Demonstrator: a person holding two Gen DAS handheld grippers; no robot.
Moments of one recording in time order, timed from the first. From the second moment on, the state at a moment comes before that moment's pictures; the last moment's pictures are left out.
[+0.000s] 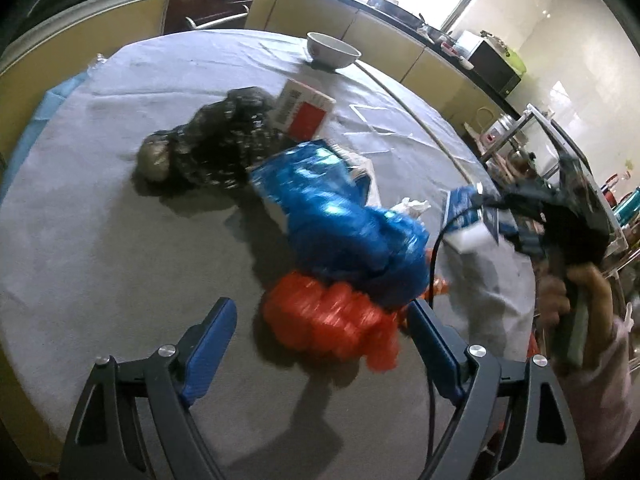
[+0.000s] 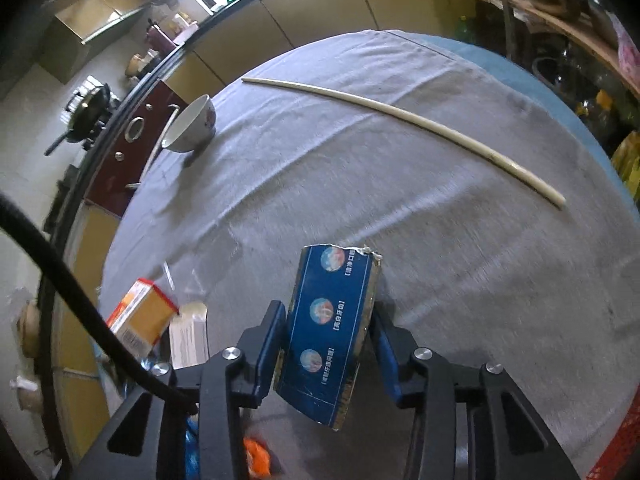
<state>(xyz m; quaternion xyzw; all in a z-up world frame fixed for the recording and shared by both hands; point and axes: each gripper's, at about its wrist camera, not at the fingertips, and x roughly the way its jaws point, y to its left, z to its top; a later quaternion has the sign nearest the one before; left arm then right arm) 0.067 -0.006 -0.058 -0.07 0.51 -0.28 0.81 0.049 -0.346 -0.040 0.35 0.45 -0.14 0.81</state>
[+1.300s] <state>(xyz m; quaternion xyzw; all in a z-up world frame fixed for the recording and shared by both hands) -0.095 -0.226 0.023 0.14 0.39 -0.50 0.76 -0.332 -0.415 0.018 0.34 0.27 -0.14 0.89</state>
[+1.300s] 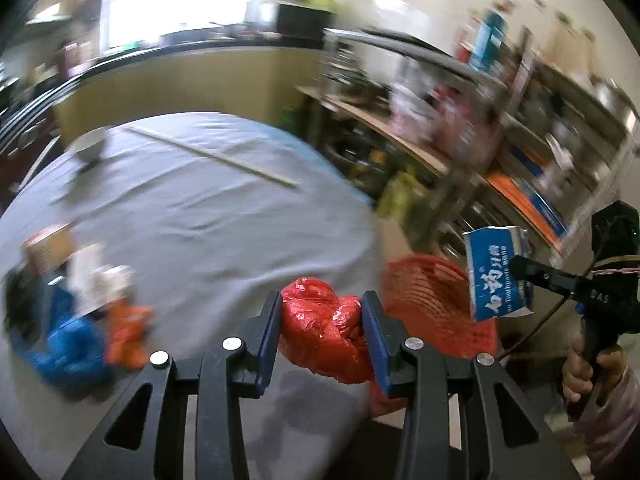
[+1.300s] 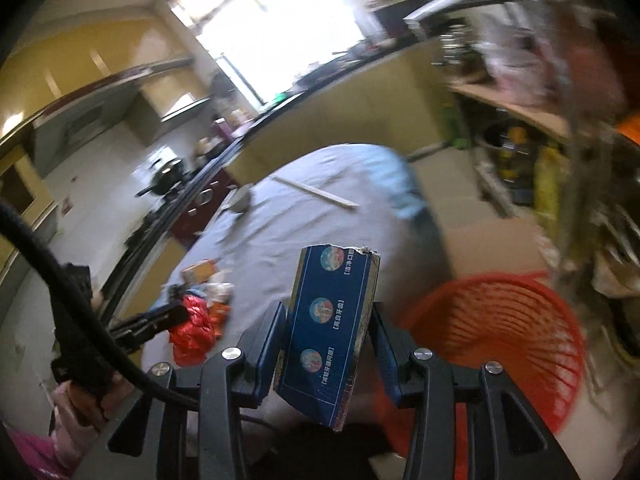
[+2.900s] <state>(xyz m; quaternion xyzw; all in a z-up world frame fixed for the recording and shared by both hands) 0.013 0.009 -0.014 -0.03 0.46 -0.23 0.86 -0.106 -0.281 -0.007 0.28 0.40 0.05 0.87</state>
